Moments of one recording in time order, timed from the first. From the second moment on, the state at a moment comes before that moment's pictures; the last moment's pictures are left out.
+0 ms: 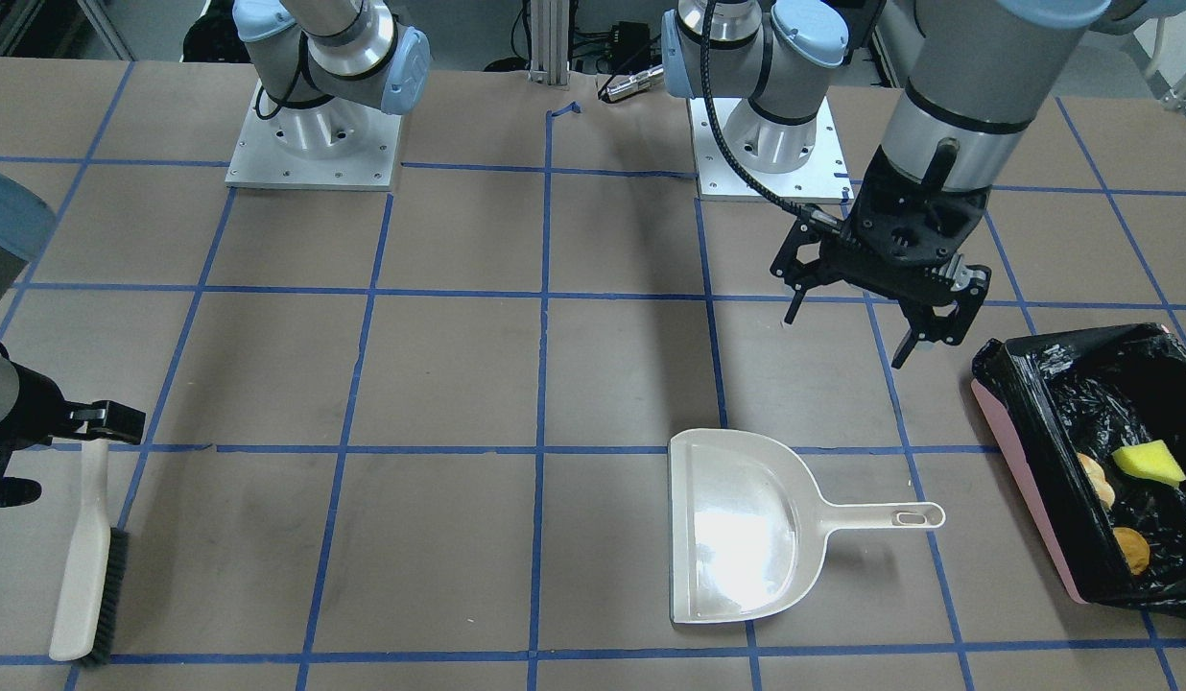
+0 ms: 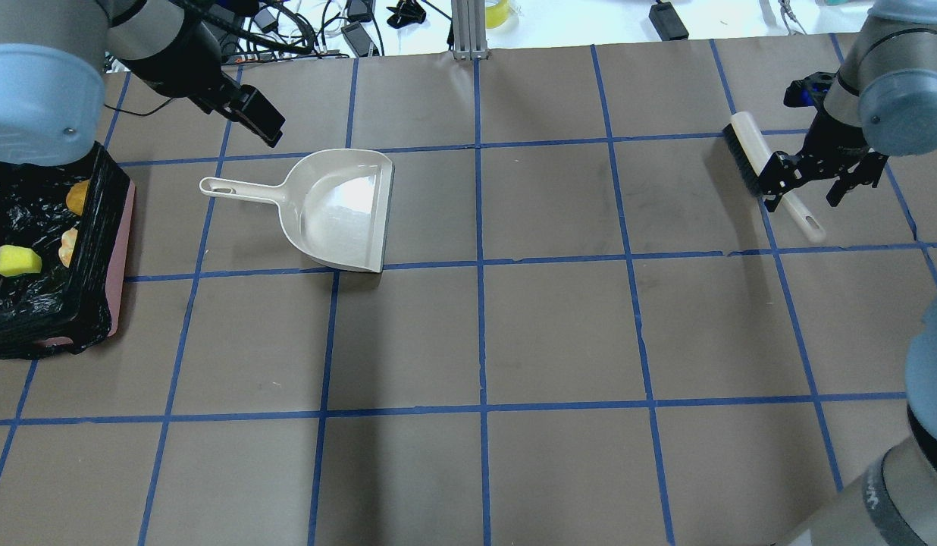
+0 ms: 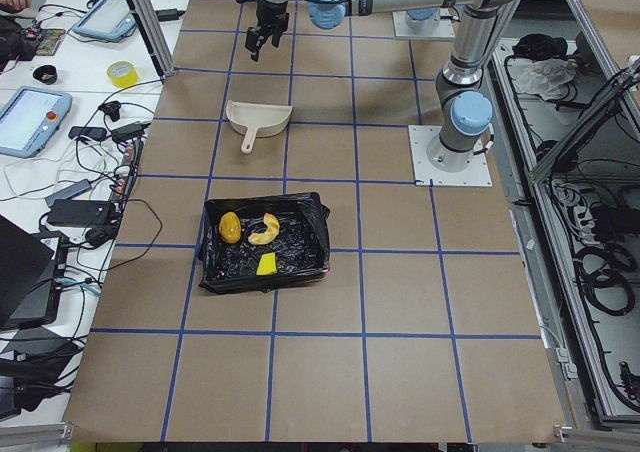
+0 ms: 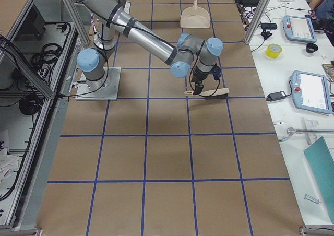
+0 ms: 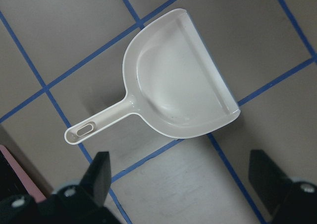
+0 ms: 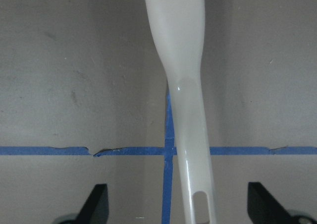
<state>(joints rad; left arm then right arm) -1.53 -1.62 -1.55 -1.35 1.52 0.56 1.21 -1.16 1.62 -1.90 -1.68 -0.38</state>
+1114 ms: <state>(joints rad) -1.53 -1.48 -1.52 -1.65 1.50 0.08 1.44 -1.52 1.52 -1.58 -1.59 -0.09</state>
